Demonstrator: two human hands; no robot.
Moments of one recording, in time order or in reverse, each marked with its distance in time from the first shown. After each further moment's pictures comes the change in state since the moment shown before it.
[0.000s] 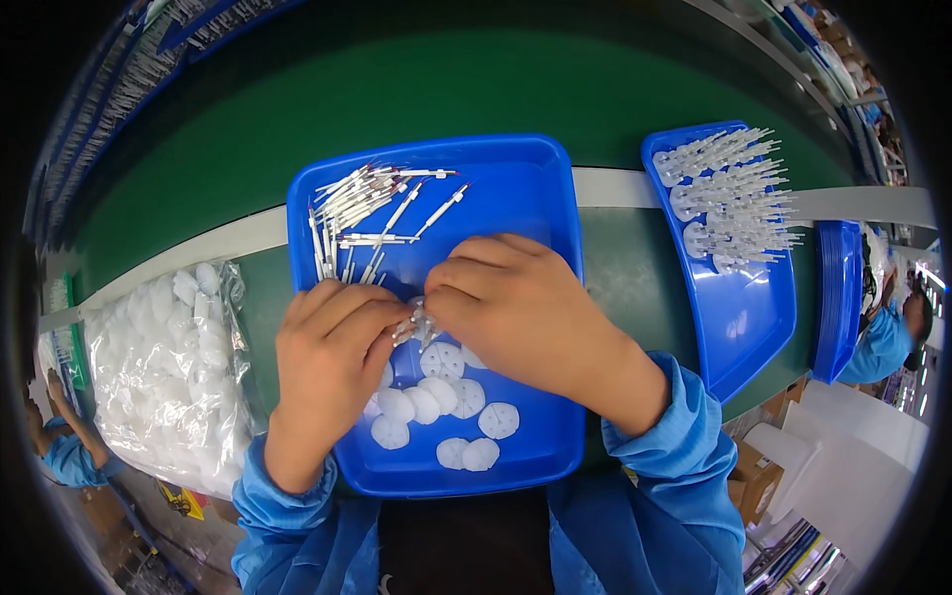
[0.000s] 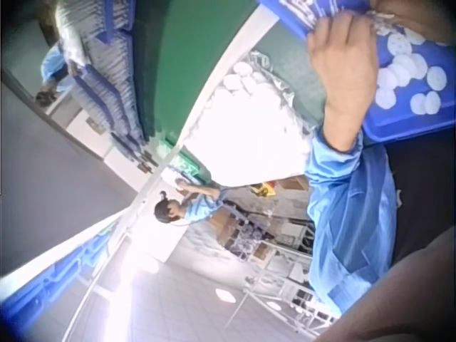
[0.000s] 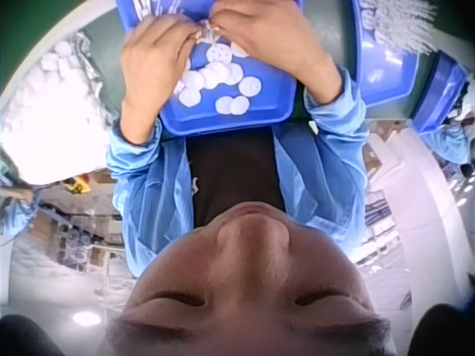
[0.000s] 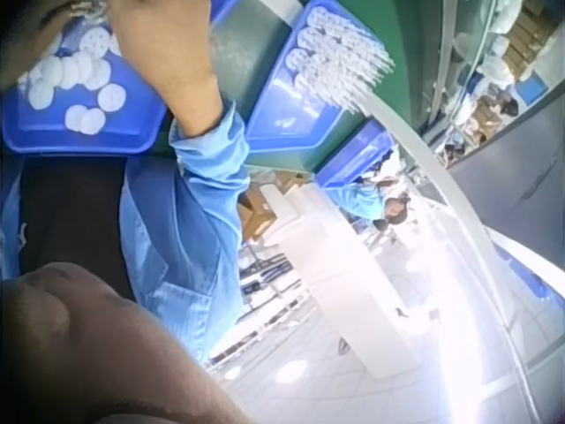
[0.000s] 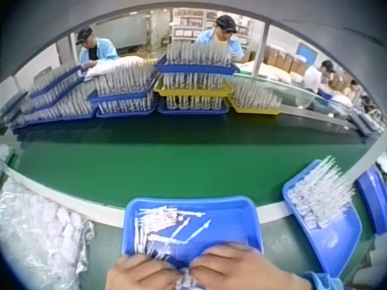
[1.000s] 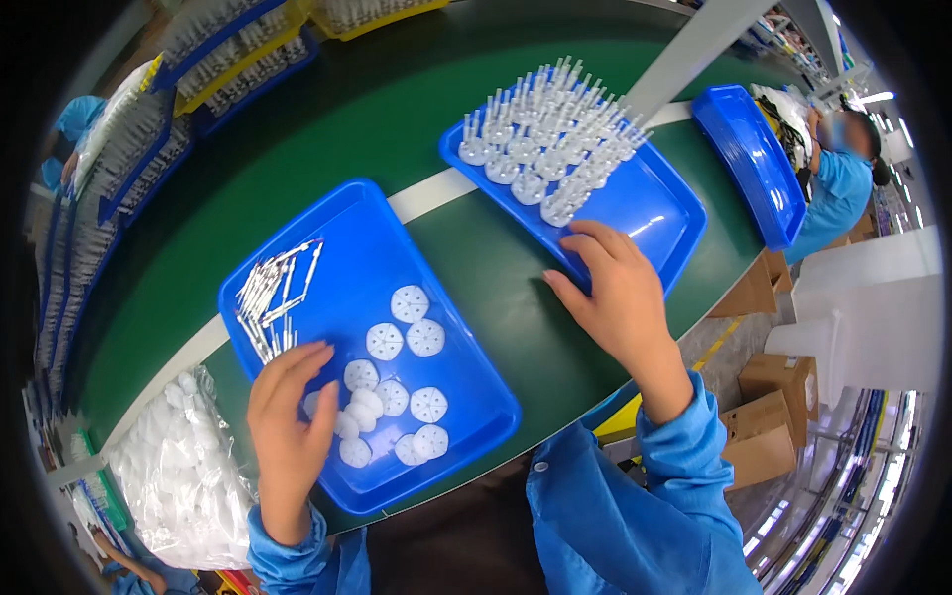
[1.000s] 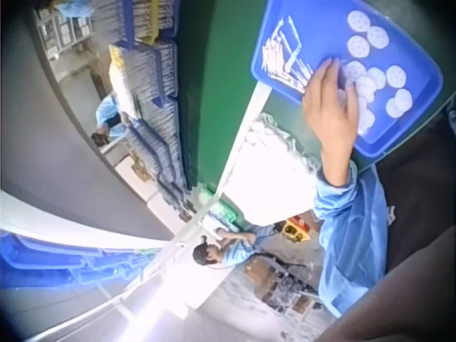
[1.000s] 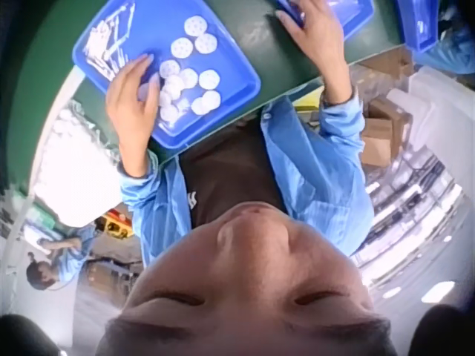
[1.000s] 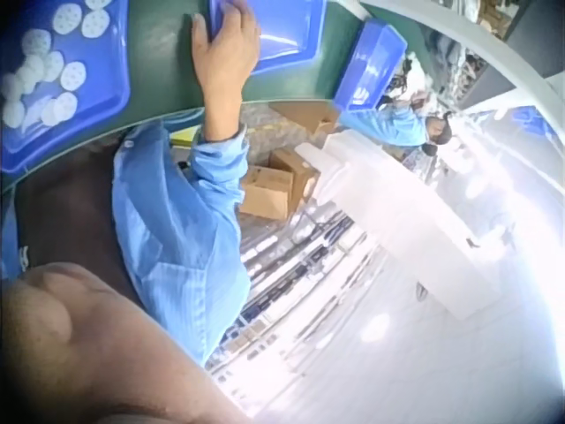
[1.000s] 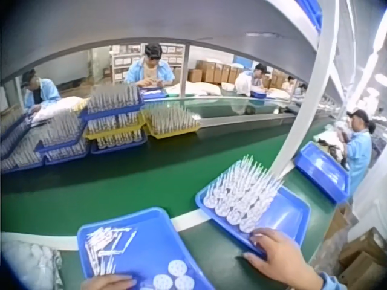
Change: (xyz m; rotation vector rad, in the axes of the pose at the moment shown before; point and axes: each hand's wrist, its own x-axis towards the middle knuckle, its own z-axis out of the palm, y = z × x) left_hand -0.008 0.038 -0.017 -0.123 -0.067 0.061; right_hand -0.186 -0.011 -0.076 -0.442 0.318 0.829
